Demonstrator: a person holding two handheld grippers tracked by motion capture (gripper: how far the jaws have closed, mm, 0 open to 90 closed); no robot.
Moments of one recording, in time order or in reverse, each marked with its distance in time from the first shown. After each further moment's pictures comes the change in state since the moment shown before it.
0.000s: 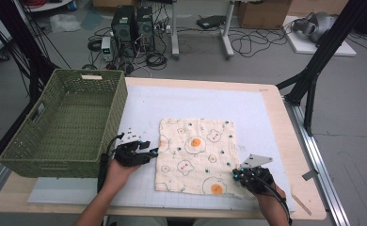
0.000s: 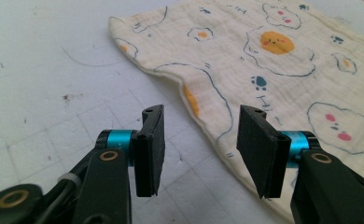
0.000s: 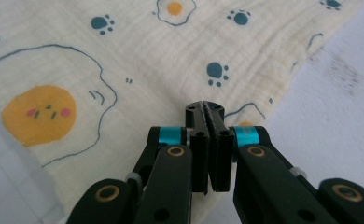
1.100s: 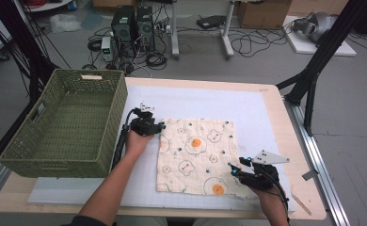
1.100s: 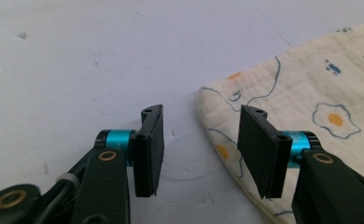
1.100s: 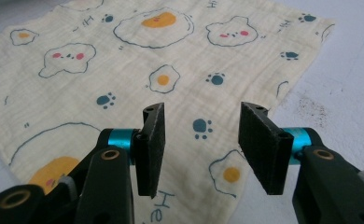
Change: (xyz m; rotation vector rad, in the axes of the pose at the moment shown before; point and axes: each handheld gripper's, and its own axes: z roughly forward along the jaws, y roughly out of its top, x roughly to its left) left arm 0.043 0.055 0.089 0.066 0.210 -0.072; right arm -0.014 -0.004 -0.007 -0.256 0.045 0.158
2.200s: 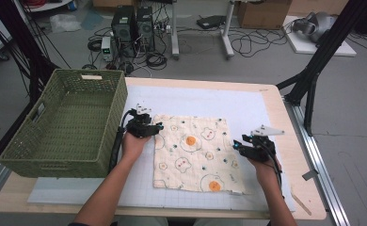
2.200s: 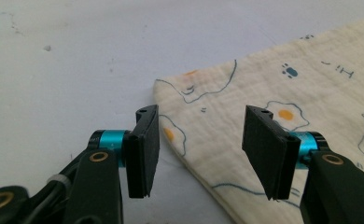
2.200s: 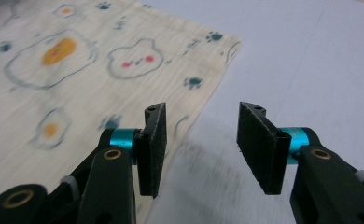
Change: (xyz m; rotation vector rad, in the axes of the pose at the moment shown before) left arm 0.003 -0.004 -0.021 -0.057 0.001 0.000; right arm -0.058 0.044 0.048 0.014 -0.109 0.037
